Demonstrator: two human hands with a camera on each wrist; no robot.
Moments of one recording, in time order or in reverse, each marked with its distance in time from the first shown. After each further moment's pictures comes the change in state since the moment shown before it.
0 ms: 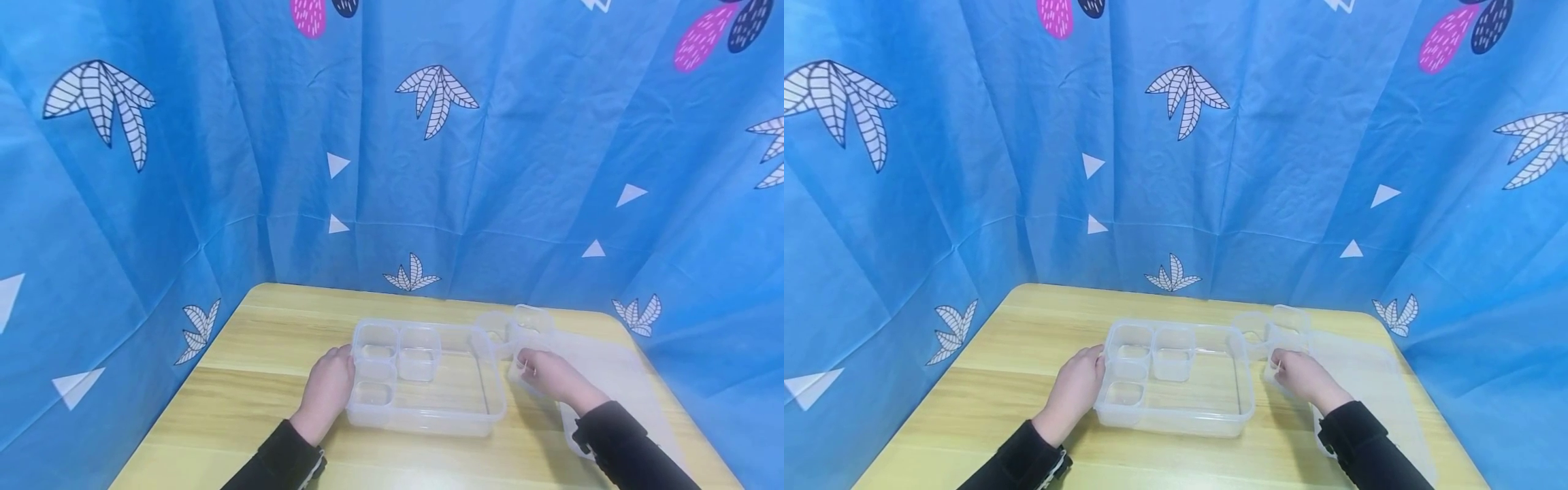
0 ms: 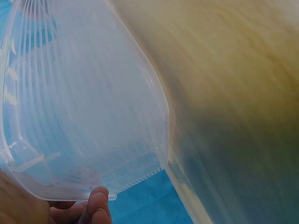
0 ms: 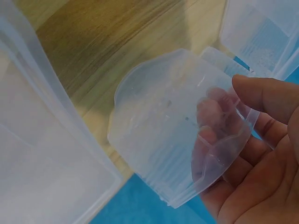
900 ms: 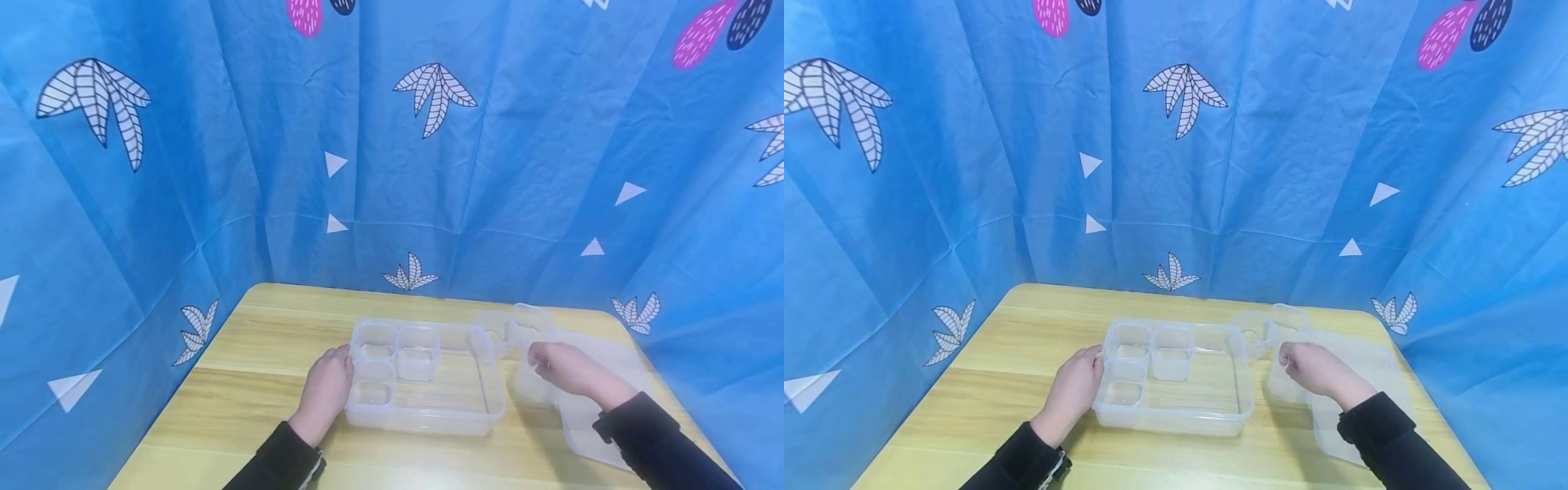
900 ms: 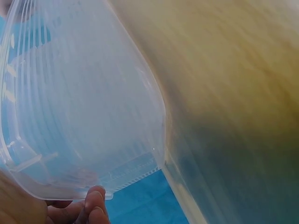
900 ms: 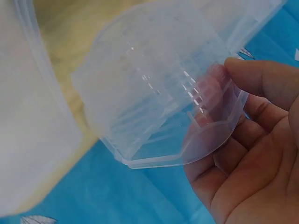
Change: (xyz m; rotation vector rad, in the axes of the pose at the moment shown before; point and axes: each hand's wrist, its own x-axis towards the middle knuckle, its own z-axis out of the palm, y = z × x) left_hand -0.001 -0.001 0.001 -0.016 -0.008 -0.020; right_hand -0.009 -0.010 -0.043 -0.032 -0.054 -0.116
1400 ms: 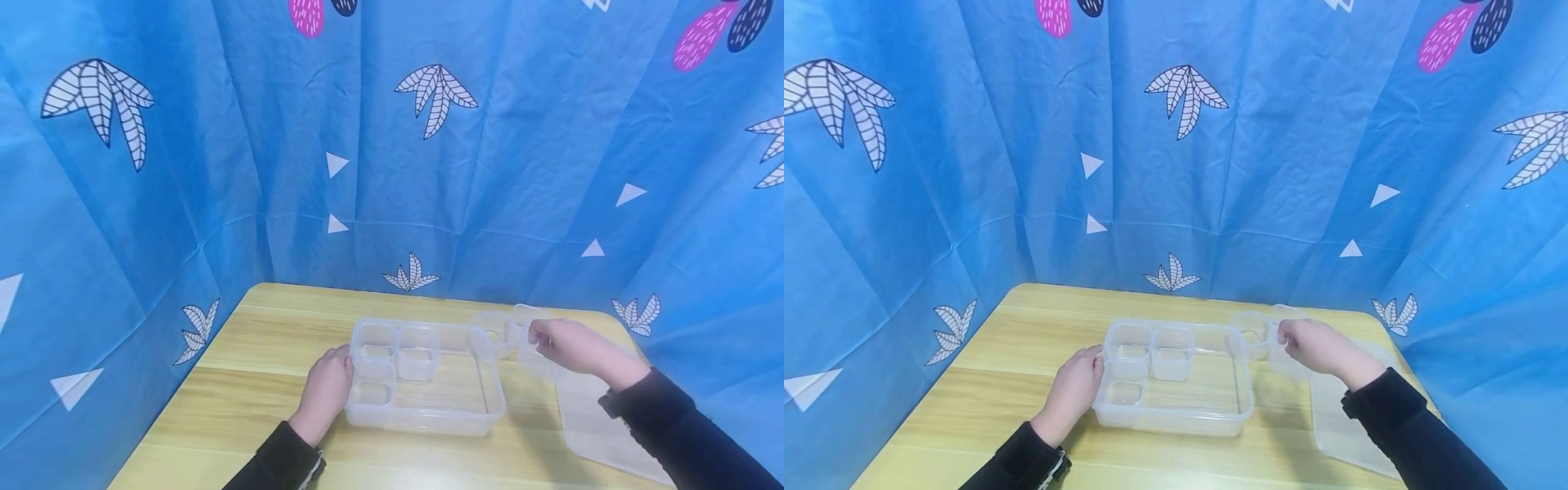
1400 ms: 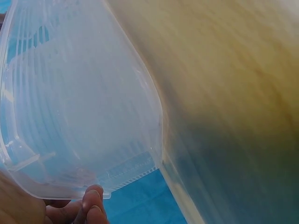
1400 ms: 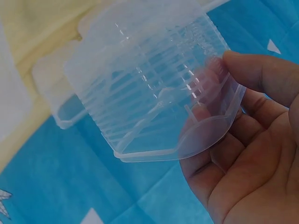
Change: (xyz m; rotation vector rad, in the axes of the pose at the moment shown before) left_hand -0.001 0.001 -0.001 -0.004 -0.002 -0.006; right_hand 0.015 -0.023 -0.049 -0.076 -0.009 -0.038
